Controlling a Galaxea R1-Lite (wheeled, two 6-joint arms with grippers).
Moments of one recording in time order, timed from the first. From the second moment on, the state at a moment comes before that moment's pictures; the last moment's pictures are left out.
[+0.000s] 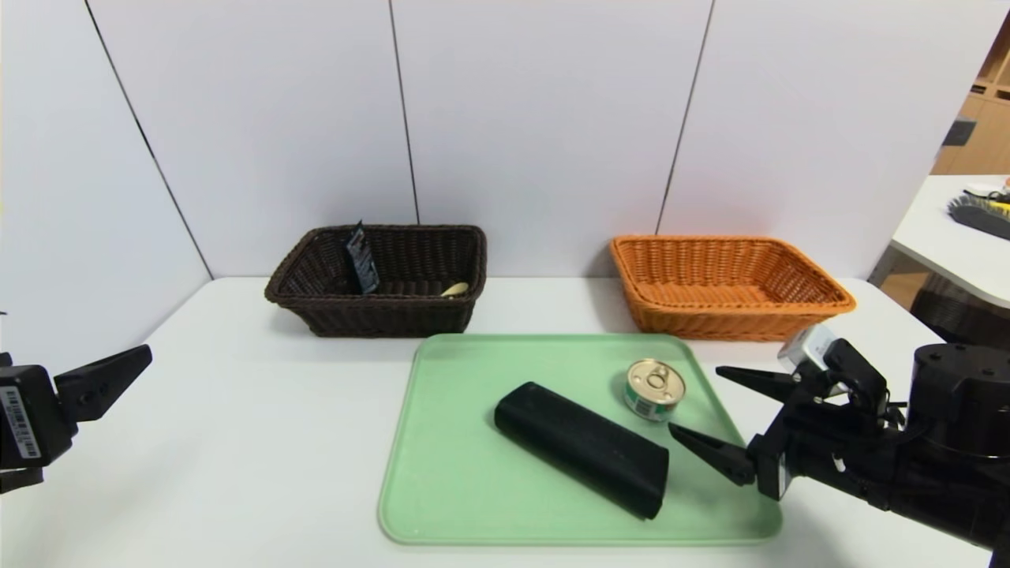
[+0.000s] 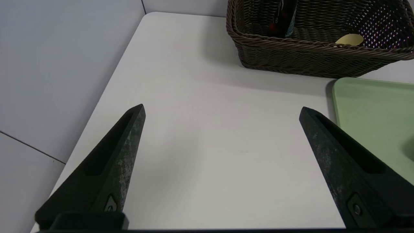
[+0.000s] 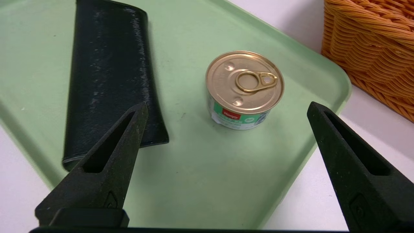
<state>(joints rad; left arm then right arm) -0.42 0.91 -0.67 0.05 0.55 -0.19 0.27 1.66 -0.22 -1.12 0.38 -0.24</state>
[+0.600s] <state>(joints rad) -0.44 0.89 -0.64 0.06 0.55 -0.19 0.27 1.90 -0.22 -1.38 0.32 -0.24</state>
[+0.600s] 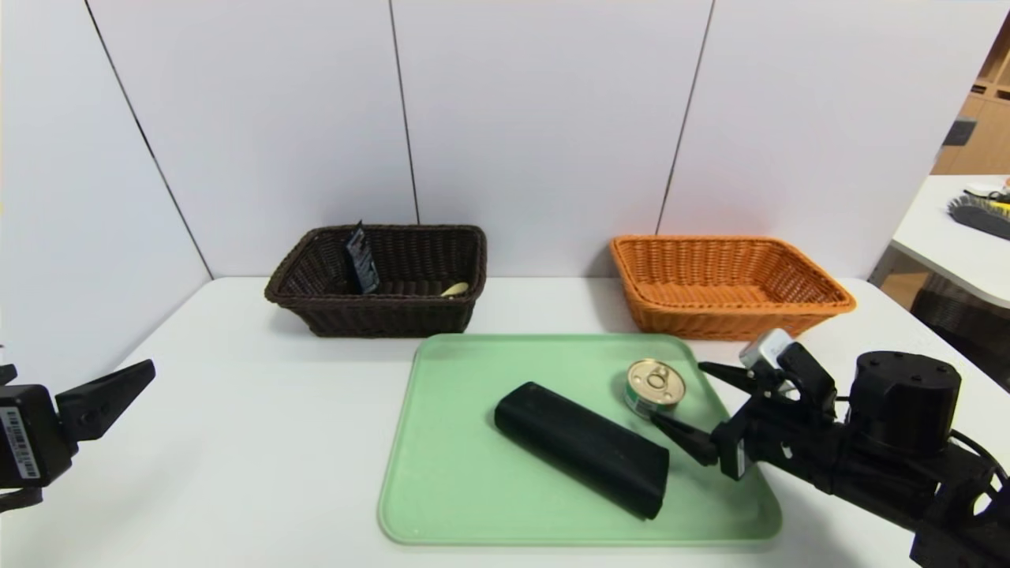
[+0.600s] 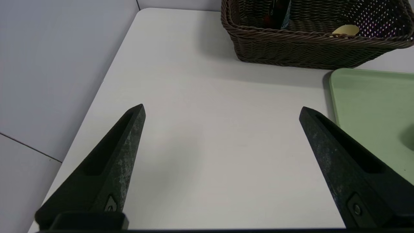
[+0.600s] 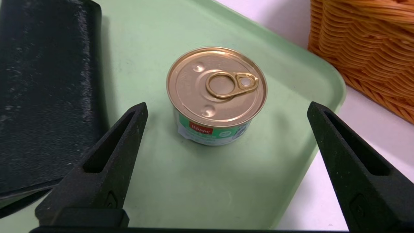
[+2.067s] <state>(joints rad) -0.44 0.88 -0.61 0.05 0.55 -0.19 0.29 1.98 -0.31 -1.38 0.33 -0.20</state>
